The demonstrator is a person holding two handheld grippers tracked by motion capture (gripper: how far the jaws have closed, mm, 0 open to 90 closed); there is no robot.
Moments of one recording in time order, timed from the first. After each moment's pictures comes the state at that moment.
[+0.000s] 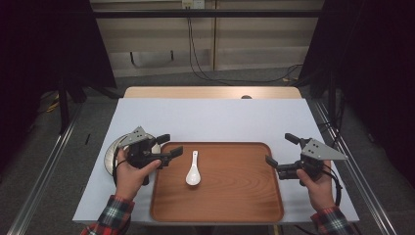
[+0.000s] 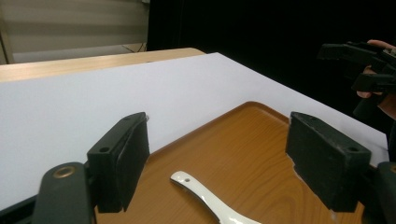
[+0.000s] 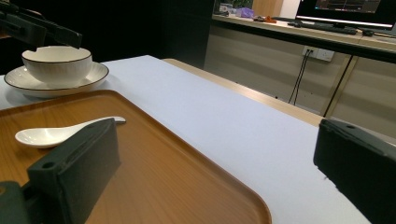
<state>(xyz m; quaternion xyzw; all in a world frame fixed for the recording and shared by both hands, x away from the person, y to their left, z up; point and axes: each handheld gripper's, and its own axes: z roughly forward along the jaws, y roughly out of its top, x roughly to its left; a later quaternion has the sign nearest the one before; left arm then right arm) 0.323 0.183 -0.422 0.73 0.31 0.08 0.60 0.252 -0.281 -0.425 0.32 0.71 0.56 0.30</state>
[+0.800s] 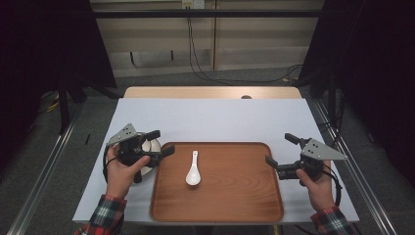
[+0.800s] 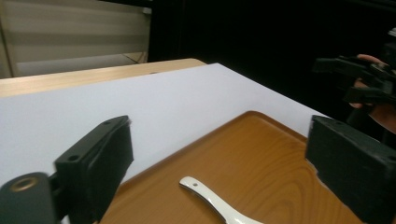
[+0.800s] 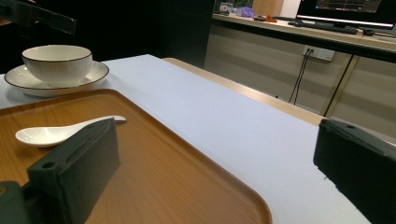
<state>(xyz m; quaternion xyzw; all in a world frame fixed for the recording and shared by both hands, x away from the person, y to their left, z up) 0.324 0.203 -0.411 0.72 0.31 0.08 0.61 0.251 -0.281 -0.425 0.32 0.71 0.55 0.30</state>
